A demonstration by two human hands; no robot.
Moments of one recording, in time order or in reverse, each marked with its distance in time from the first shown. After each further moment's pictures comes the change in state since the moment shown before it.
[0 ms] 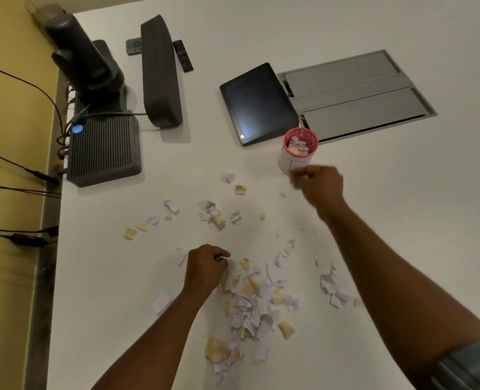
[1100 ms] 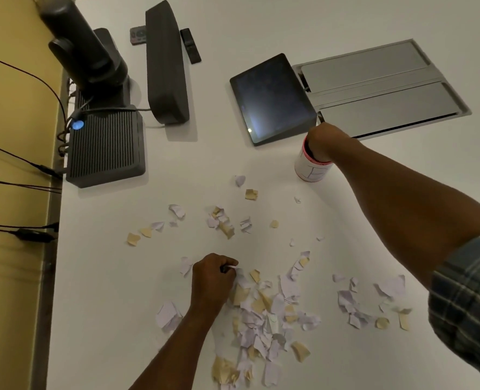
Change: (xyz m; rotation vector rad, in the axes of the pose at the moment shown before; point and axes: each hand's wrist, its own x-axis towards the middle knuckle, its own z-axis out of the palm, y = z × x) left_hand 0.000 0.003 0.002 -0.102 0.041 -0.124; right_hand 0.148 -0.032 0.032 -1.029 -0.358 0.055
